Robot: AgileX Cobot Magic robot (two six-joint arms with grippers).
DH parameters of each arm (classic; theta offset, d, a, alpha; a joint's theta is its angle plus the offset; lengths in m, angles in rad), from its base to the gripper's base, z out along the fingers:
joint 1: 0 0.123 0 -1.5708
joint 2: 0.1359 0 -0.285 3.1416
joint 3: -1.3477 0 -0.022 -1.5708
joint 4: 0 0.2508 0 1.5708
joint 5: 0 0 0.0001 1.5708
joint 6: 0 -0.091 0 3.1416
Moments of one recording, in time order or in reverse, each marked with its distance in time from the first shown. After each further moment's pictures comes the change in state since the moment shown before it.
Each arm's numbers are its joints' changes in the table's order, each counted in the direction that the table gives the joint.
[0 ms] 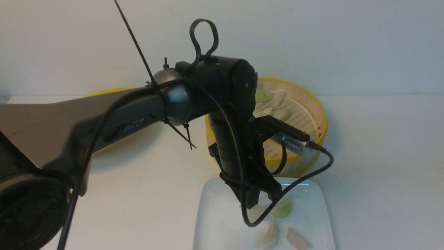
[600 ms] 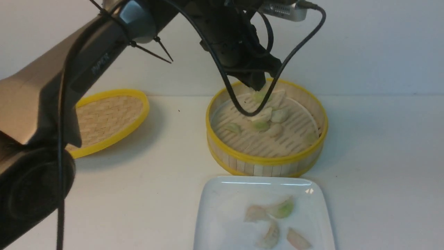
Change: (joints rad) right arm 0.000 0.000 0.000 -0.003 0.008 -0.022; left arm 0.131 0.027 0.493 -0.022 -0.057 0.036
